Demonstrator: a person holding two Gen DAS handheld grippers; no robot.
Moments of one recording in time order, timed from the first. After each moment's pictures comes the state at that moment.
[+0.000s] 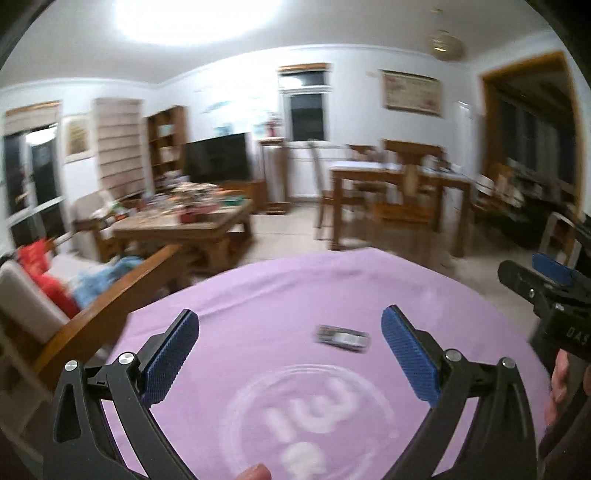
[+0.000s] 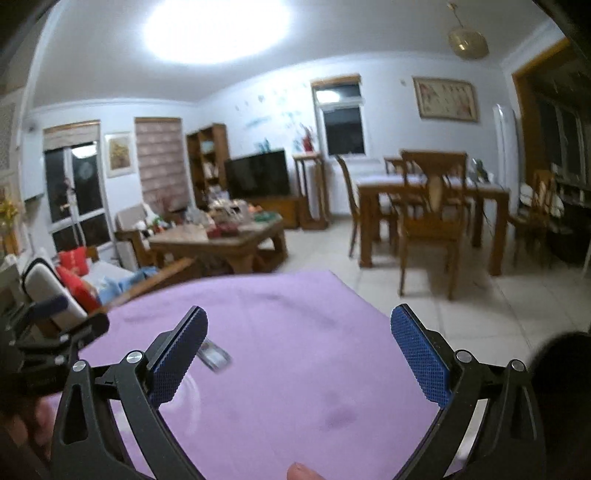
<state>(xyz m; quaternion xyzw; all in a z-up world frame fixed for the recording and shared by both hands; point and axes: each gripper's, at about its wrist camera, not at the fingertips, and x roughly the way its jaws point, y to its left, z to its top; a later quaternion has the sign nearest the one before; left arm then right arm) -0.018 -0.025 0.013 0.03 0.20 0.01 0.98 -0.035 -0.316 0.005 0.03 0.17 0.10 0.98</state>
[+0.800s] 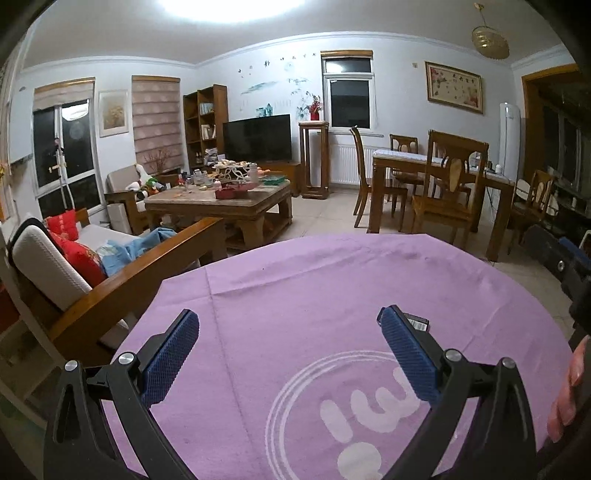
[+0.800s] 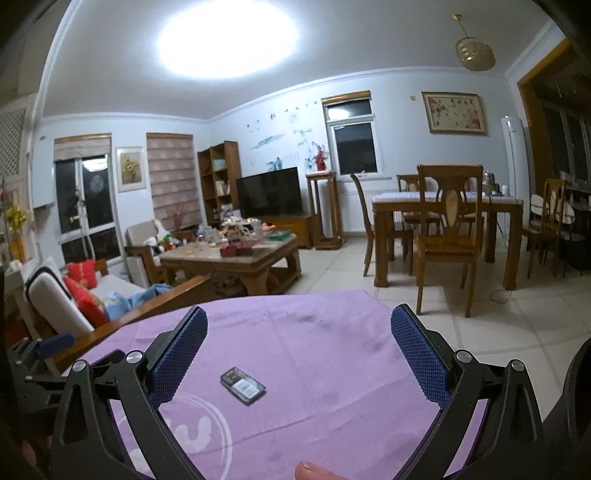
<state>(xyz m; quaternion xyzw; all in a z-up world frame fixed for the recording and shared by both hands) 0.005 0.015 -0.005 0.01 0.23 0.07 0.97 -0.008 -0.276 -0.001 0.05 0.14 0.11 0.98</state>
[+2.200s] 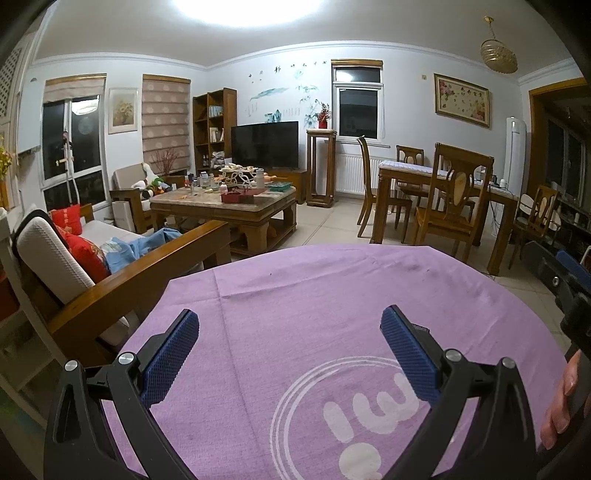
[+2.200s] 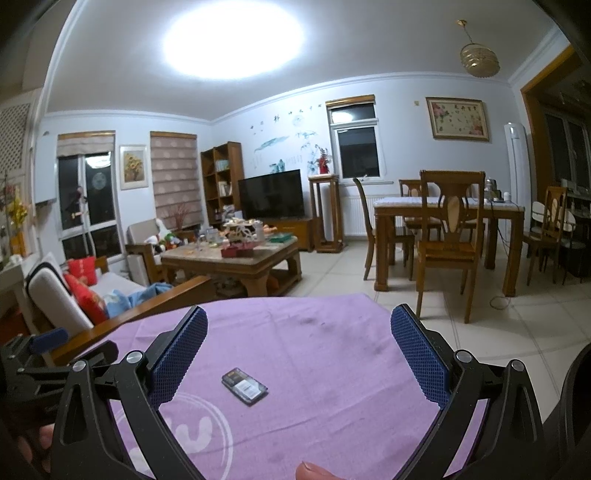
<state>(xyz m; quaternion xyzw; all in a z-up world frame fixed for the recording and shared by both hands) -0.001 0.018 -0.002 -0.01 0.22 0.08 0.97 -0.015 -0.271 0.008 0.04 0.14 0.11 0.98</state>
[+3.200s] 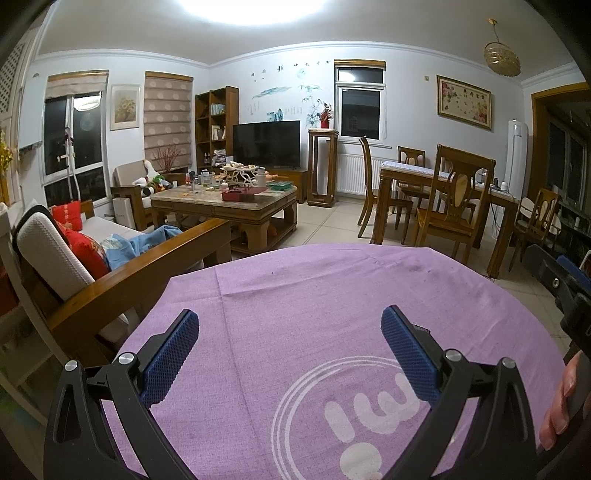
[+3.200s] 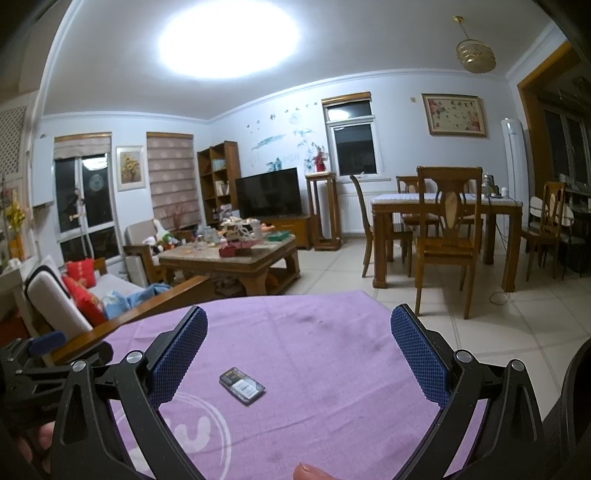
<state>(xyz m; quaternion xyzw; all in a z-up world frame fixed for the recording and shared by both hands) -0.002 0.018 -0.002 -0.01 0.22 0.08 0.97 -0.018 -0.279 0.012 0.04 0.14 0.11 0.98</state>
